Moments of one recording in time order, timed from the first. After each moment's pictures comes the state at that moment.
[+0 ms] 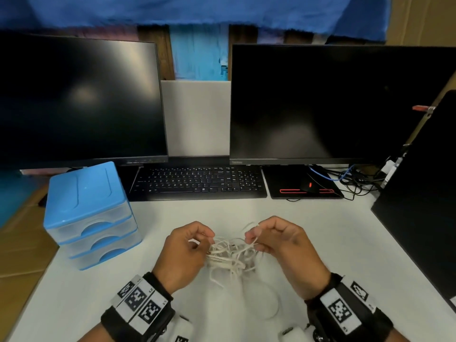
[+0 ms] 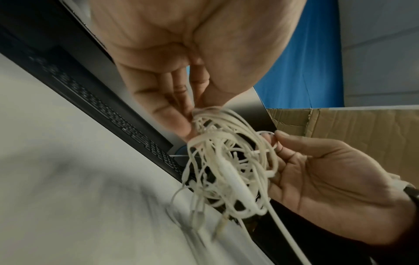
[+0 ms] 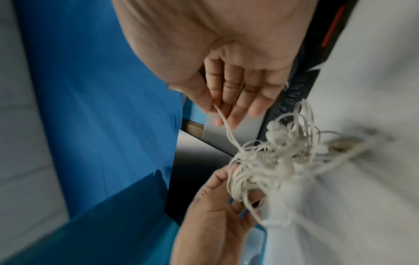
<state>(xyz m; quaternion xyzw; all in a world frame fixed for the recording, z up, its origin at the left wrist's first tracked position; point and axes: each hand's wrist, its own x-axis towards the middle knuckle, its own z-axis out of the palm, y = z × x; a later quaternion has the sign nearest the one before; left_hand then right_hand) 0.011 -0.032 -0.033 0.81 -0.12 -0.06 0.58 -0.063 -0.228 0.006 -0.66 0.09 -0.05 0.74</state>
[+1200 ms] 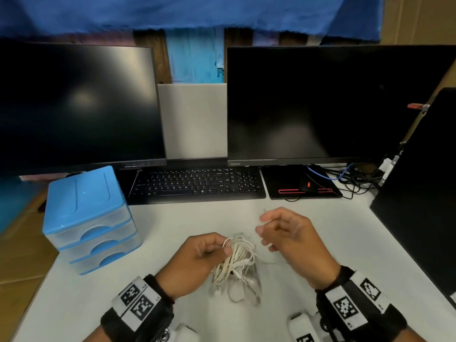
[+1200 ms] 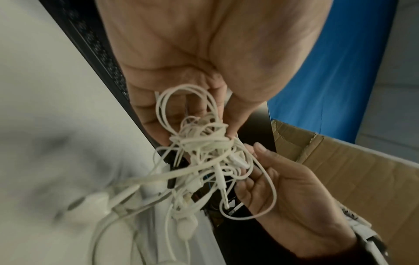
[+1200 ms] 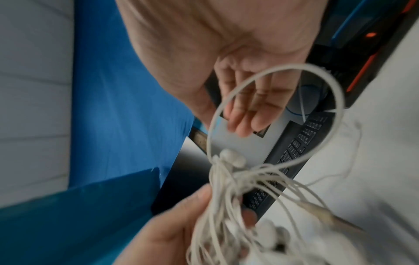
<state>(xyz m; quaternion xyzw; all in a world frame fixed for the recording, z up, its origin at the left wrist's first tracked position) 0.002 -0.039 -0.022 0.72 -0.24 -0.22 0.61 -0.059 -0.246 0.012 -0.74 0.09 -0.08 0.66</state>
